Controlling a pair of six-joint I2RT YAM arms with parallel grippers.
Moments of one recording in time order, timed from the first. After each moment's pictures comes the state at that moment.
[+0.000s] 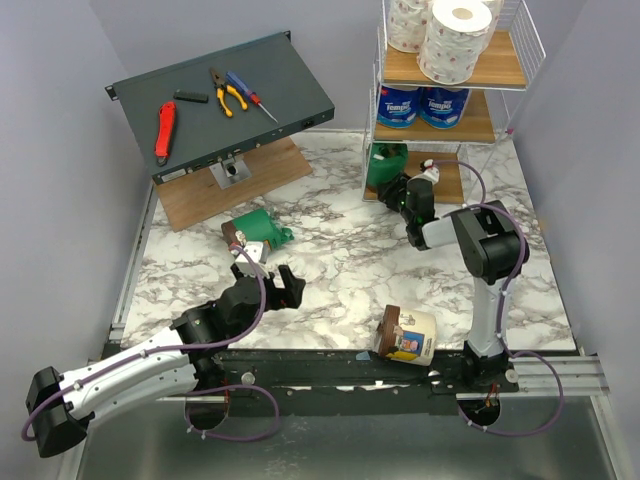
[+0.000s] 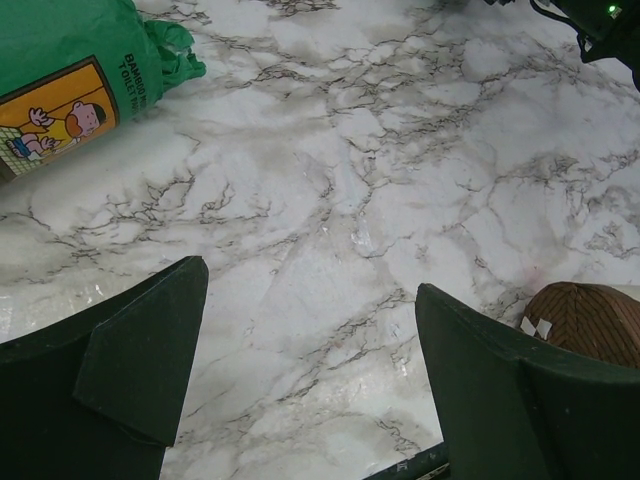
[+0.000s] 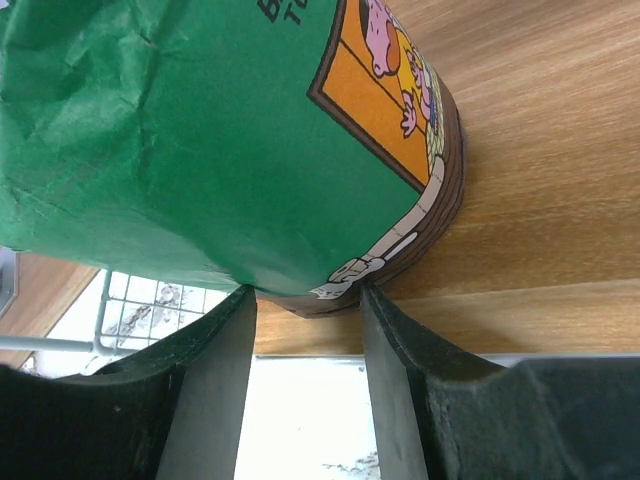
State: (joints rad) left arm -1.00 0.60 0.39 -0.21 -0.50 -0.65; right arm 0.30 2.08 0.97 0.85 0.10 0.66
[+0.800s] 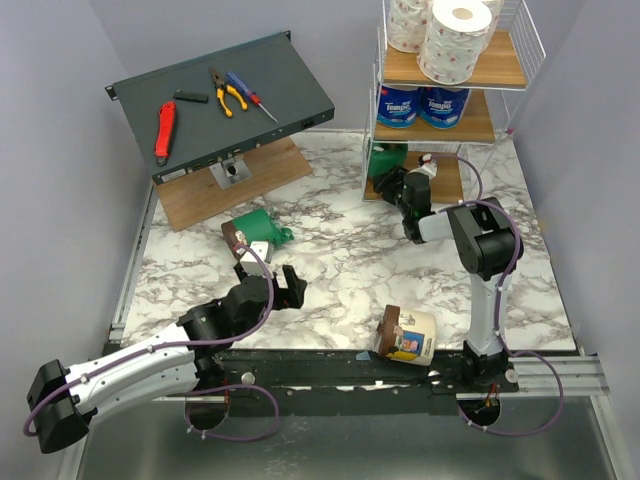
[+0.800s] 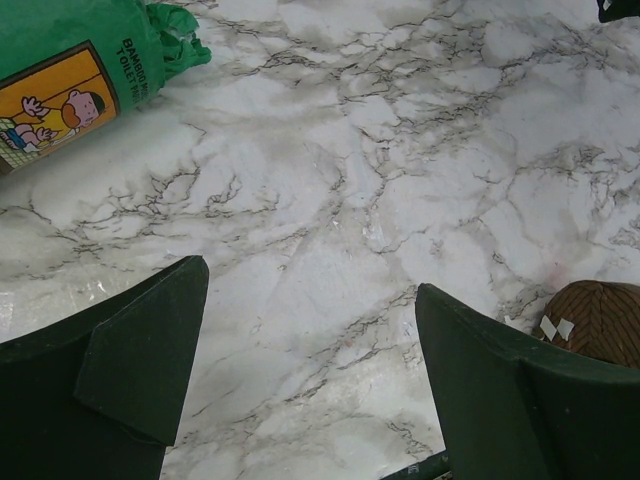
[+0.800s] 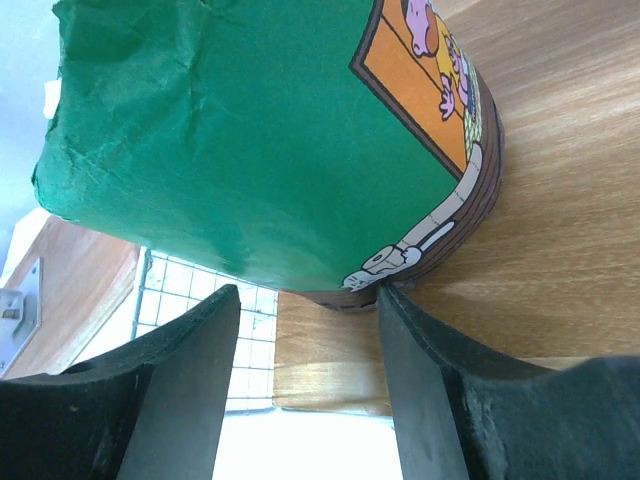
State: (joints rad) left arm -1.00 0.66 0.39 -0.19 -0.51 -0.65; right arm 0.30 2.13 1.06 0.84 0.12 0.70
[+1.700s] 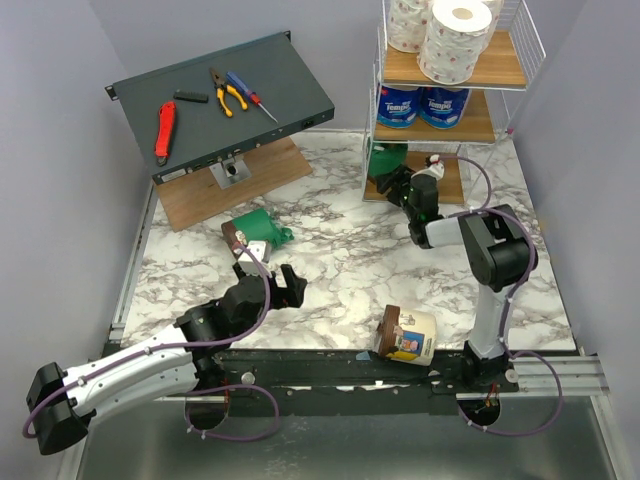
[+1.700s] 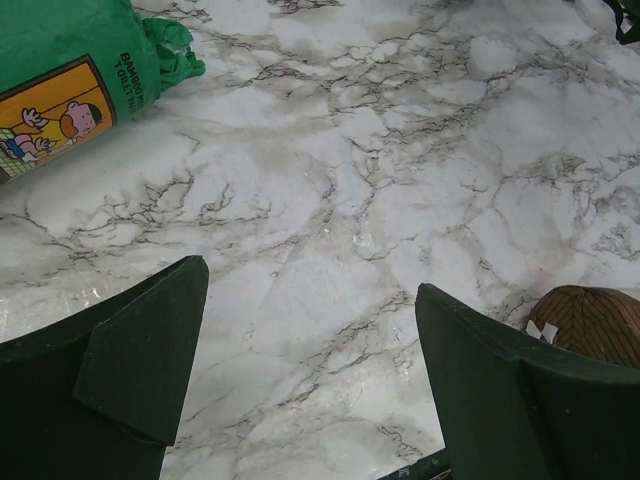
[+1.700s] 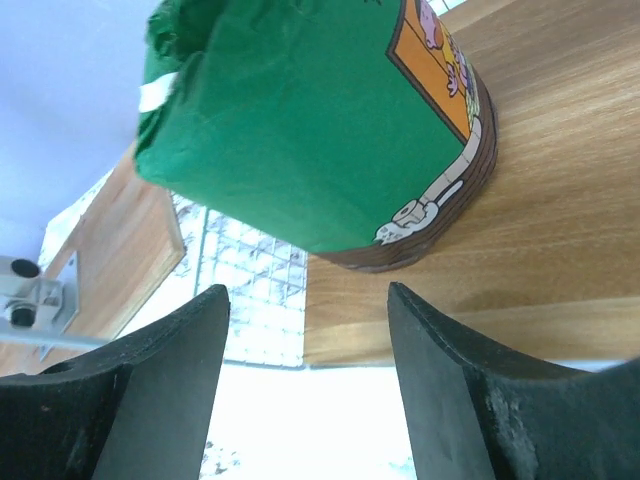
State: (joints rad) left arm -1.00 0.65 0.39 -0.18 -0.51 -0.65; right arm 0.30 2.03 0.98 0.84 0.12 0.70
